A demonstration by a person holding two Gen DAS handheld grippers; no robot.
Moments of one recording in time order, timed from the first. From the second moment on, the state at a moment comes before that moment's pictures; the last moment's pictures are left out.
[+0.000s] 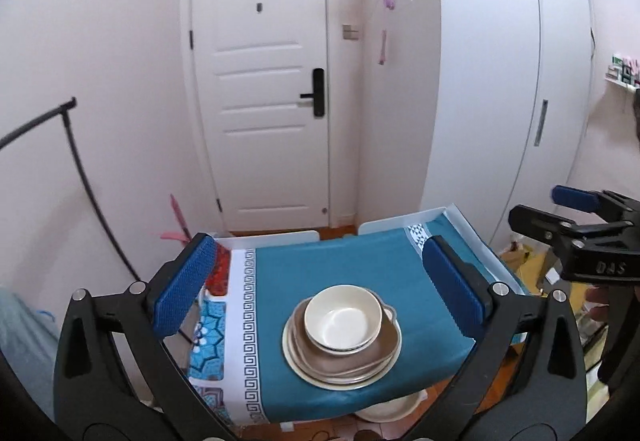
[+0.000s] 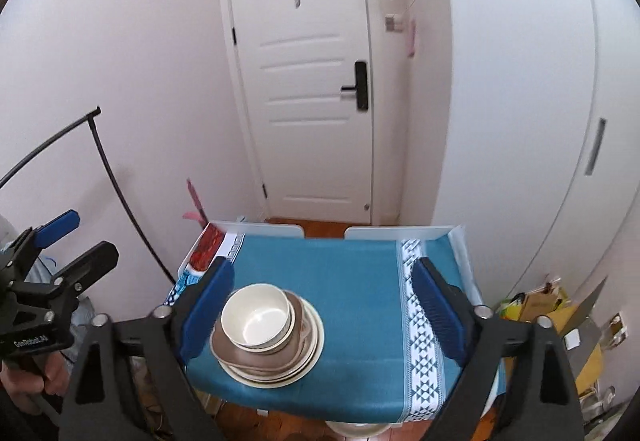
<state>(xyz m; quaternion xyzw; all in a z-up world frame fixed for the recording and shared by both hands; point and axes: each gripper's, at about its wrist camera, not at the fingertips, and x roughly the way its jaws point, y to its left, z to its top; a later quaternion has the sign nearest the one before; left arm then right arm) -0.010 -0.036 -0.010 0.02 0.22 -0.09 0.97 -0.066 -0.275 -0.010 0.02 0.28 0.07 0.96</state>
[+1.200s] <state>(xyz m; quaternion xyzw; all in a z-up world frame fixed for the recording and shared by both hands) -0.065 -0.025 0.009 0.01 0.17 -0.04 0.98 -0.116 -0.273 0.008 0.01 0.22 0.03 0.98</state>
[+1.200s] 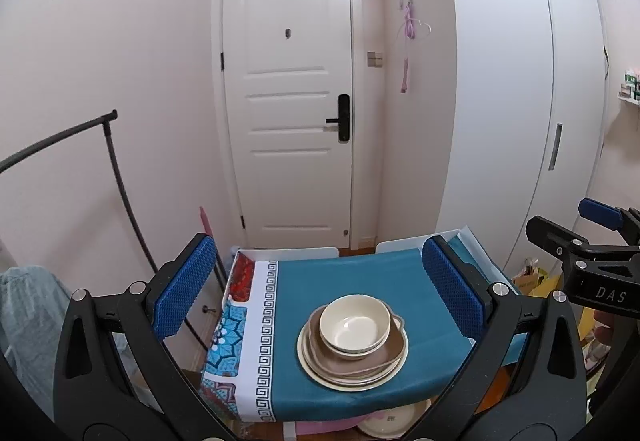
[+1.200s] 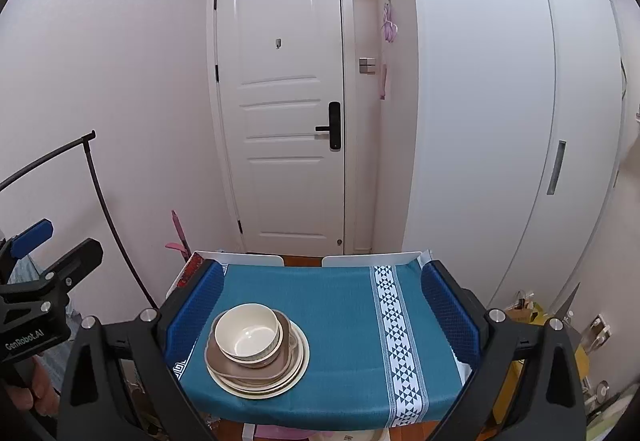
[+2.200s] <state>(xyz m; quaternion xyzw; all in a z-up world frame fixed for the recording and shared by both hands) -0.053 -0.025 0.011 0.02 0.17 -0.02 0.99 -0.103 -0.269 0.006 0.01 0.22 0.02 0.98</state>
